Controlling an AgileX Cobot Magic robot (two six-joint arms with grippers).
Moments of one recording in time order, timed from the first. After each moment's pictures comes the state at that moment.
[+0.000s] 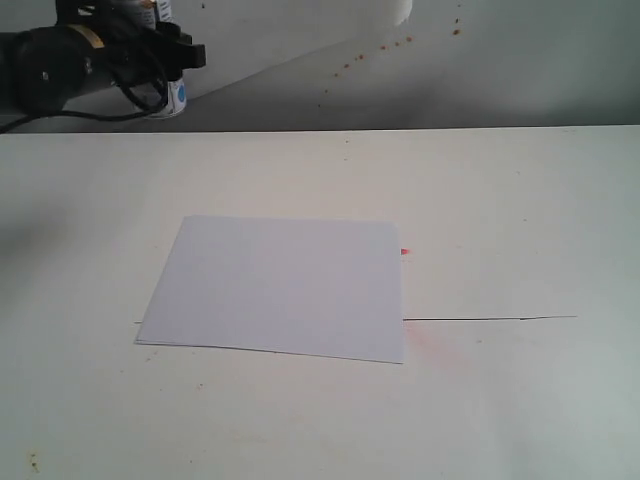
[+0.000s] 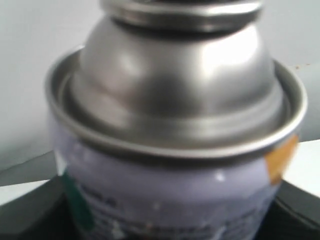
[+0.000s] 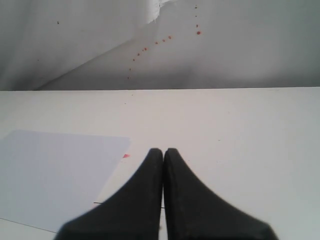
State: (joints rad) left arm -0.36 1.89 -1.31 -0.07 -0.14 0.01; right arm 0.03 0.23 -0.09 0.91 0.22 -0.83
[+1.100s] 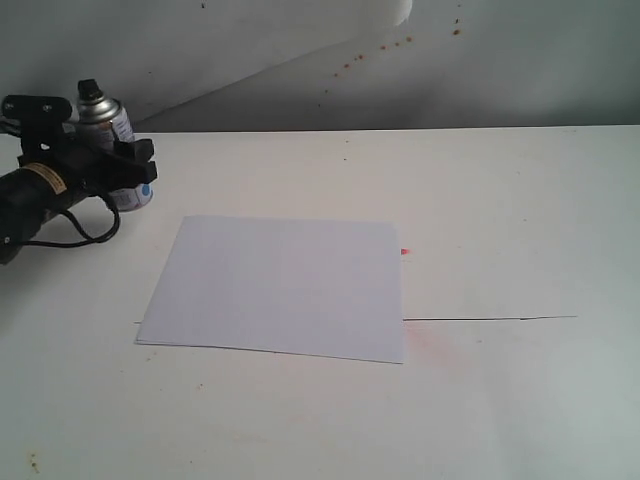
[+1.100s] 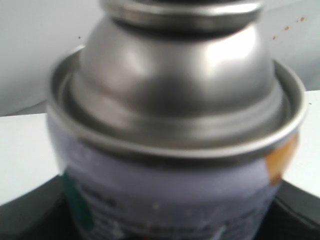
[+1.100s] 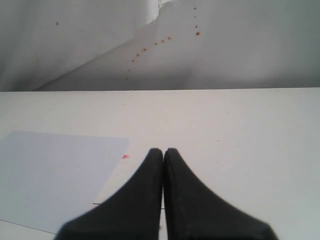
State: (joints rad) left arm -0.14 2.08 -0.99 0.35 -0.71 -0.30; right arm 0.03 0.23 -0.09 0.91 0.22 -0.83
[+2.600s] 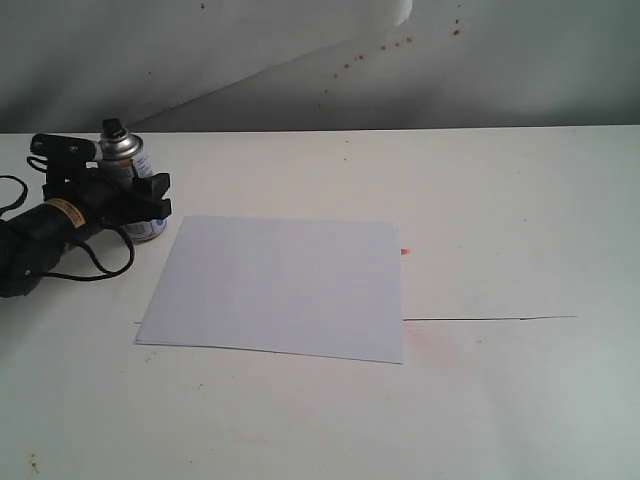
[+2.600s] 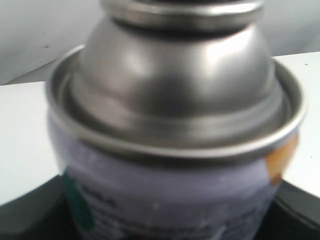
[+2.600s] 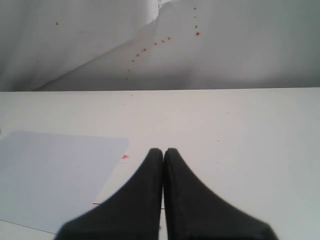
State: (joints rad) left arm -0.14 2.22 -0.99 0.37 -0.84 -0.25; right arm 0.03 0.23 -0.09 0.91 0.22 -0.83
